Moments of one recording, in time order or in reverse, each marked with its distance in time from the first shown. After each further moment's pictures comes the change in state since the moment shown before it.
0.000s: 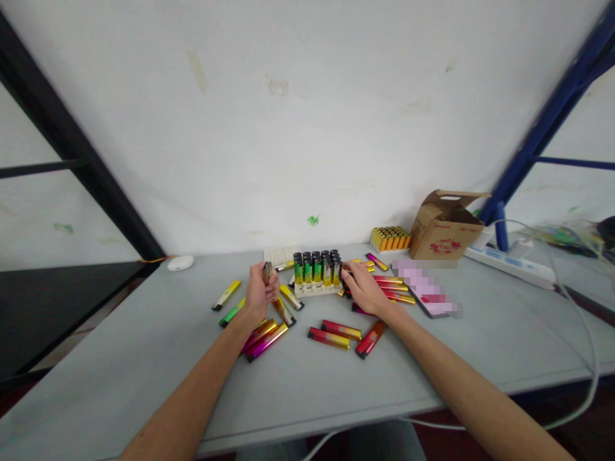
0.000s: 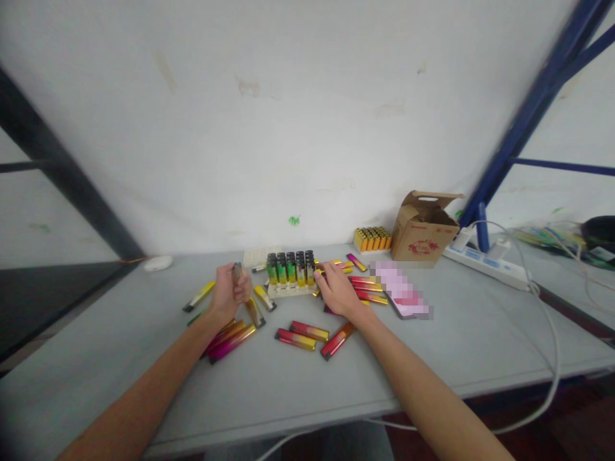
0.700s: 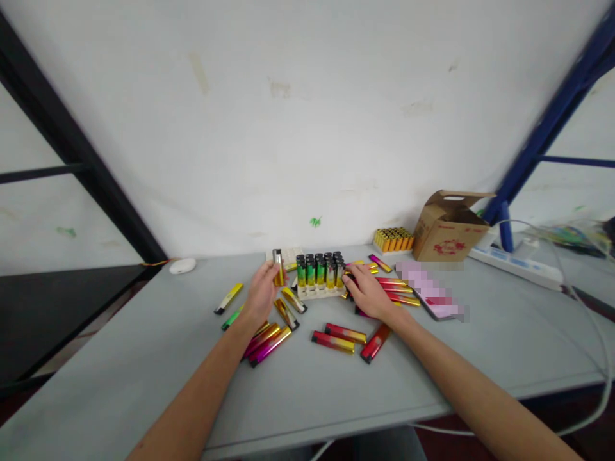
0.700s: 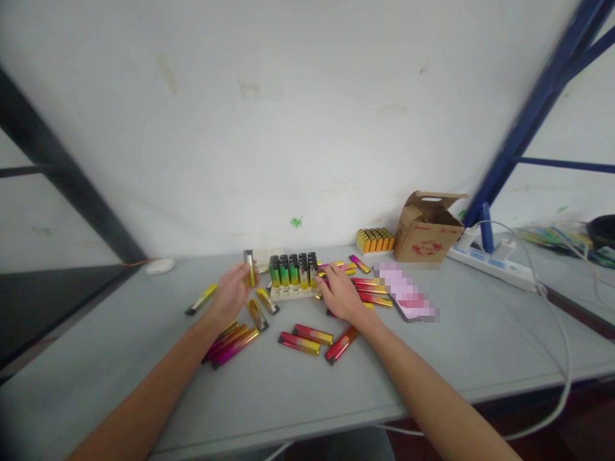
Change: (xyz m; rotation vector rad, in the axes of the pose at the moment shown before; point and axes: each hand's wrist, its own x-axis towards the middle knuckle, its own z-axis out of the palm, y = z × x) left_hand 0.008 -0.005 0.002 -0.011 0.062 0.271; right_hand -0.001 -0.005 0.001 -0.086 -0.007 -0.013
